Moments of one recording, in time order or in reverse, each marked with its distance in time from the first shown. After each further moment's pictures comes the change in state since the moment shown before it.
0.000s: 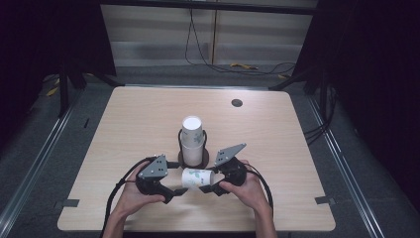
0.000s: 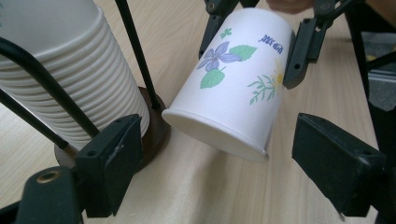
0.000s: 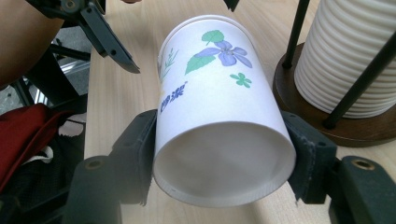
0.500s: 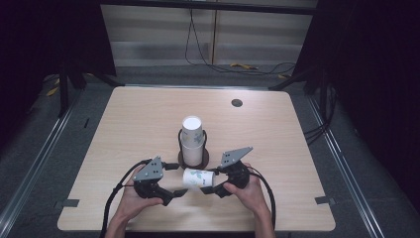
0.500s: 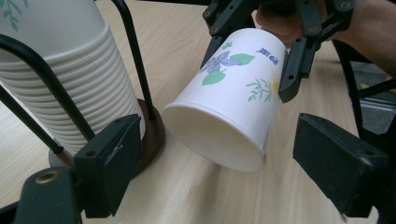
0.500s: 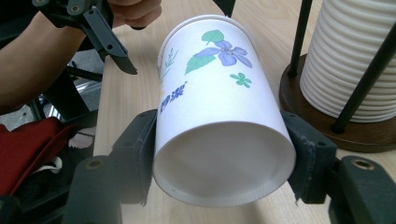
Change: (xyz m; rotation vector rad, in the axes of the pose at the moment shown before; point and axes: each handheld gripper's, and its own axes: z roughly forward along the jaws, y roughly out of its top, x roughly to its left) left arm -0.007 -0.007 -0.003 -0.104 0.001 -0.038; right arm -0.002 -0.015 -0.001 -0.109 0.042 0.011
